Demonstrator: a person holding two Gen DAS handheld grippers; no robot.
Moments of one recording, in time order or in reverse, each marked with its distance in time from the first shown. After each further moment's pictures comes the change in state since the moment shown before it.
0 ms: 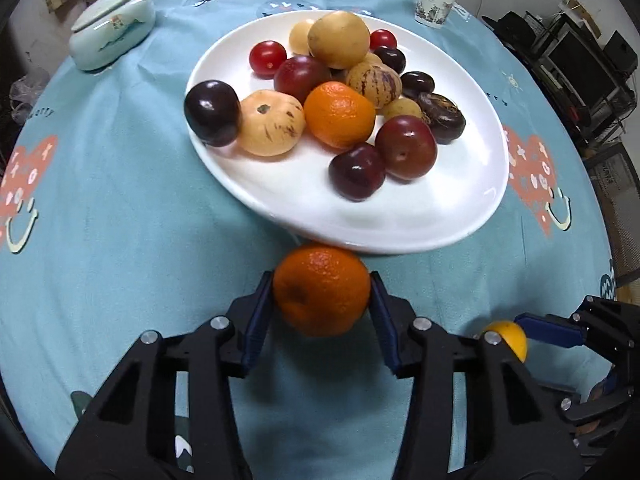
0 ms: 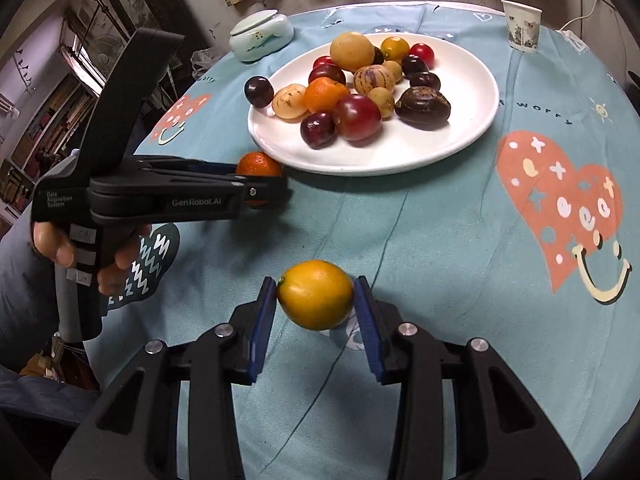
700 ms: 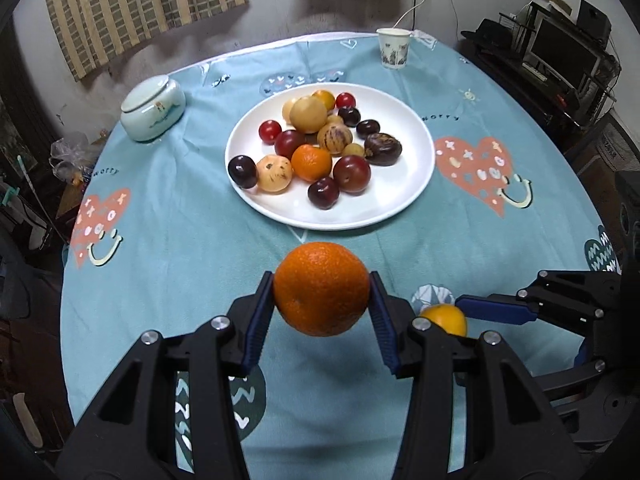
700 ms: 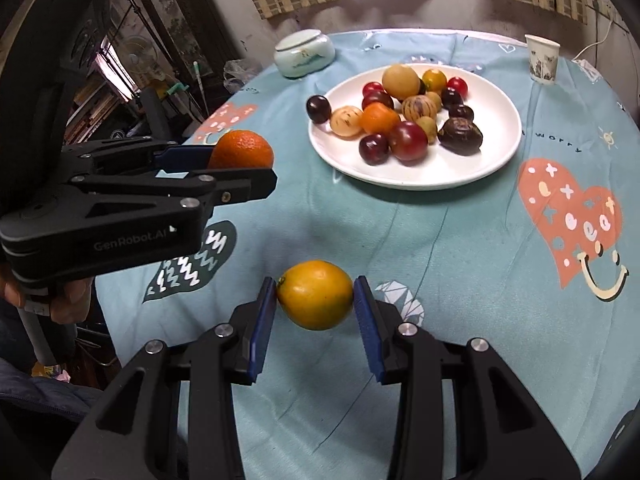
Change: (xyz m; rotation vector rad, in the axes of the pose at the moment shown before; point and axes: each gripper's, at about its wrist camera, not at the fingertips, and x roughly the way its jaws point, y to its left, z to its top) left arm -0.114 -0.047 -0.043 0.122 -0.174 0.129; right arm -0.031 0.039 -0.012 -0.064 -0.072 0.057
